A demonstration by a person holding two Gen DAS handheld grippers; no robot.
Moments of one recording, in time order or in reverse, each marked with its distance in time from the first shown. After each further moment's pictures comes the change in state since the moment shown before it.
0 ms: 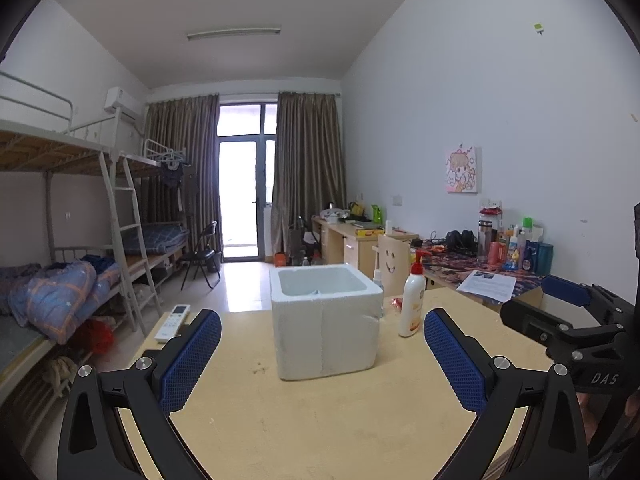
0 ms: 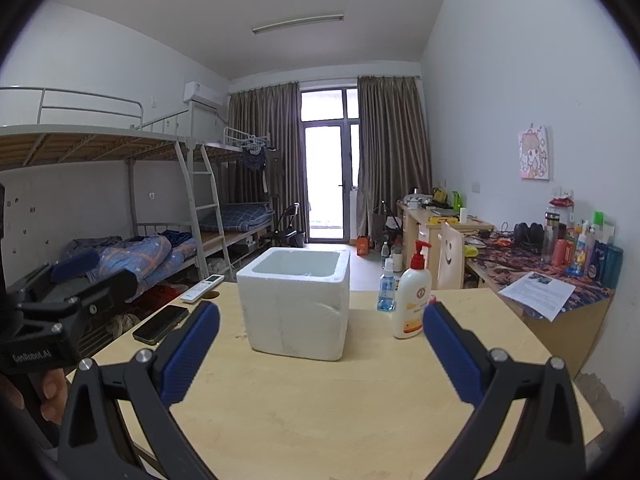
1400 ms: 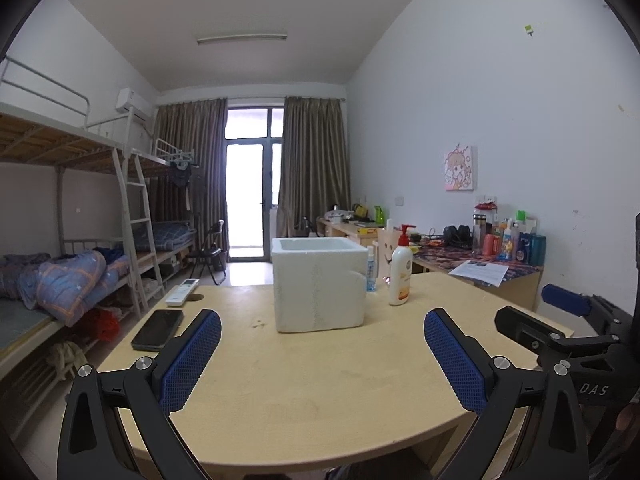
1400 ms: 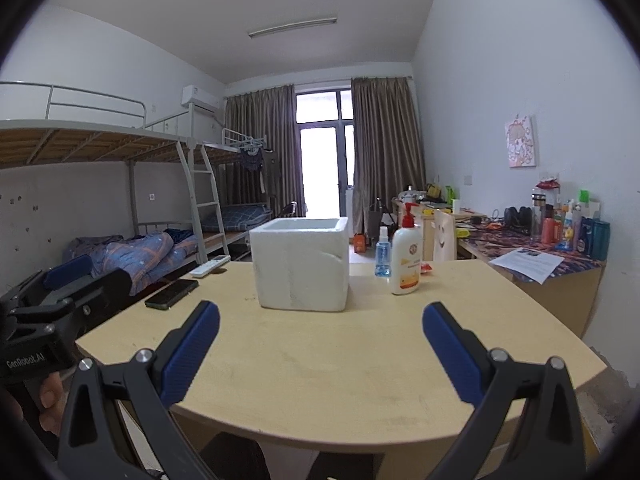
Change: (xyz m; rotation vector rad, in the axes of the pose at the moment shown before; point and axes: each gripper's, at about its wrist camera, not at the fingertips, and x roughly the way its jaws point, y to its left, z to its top) left arm -0.070 -0.010 -0.057 -0.004 -0.027 0.026; right arm -0.060 0.010 -0.065 0.013 -0.011 -0.025
